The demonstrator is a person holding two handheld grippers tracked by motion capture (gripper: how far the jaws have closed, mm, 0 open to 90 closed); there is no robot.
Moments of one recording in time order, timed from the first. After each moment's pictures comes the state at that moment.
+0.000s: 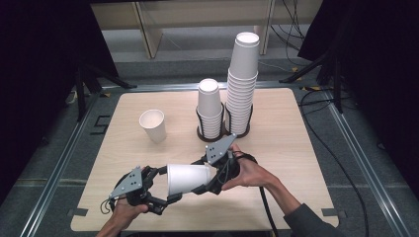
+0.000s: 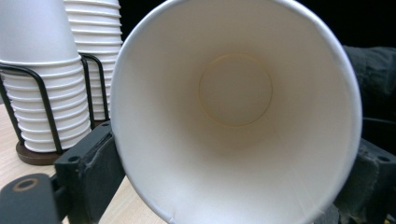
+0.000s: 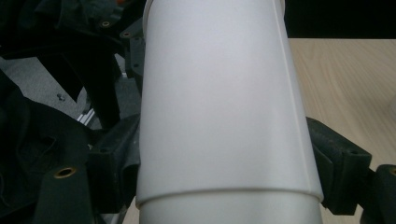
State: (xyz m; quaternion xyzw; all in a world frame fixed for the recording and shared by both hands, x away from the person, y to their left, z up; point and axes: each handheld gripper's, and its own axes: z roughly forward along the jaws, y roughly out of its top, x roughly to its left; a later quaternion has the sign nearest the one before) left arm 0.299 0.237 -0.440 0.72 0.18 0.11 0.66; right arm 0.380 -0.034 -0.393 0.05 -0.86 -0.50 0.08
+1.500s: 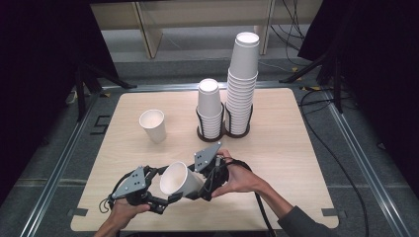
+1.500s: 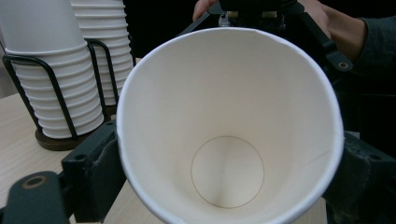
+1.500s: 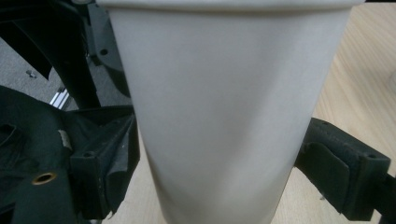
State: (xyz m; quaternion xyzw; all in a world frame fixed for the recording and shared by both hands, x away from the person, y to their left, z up) left arm 0.298 0.235 -0.434 0.75 0.18 0.14 0.62; right arm 0.370 -0.008 -0.407 0.04 -0.90 -0.44 0.04
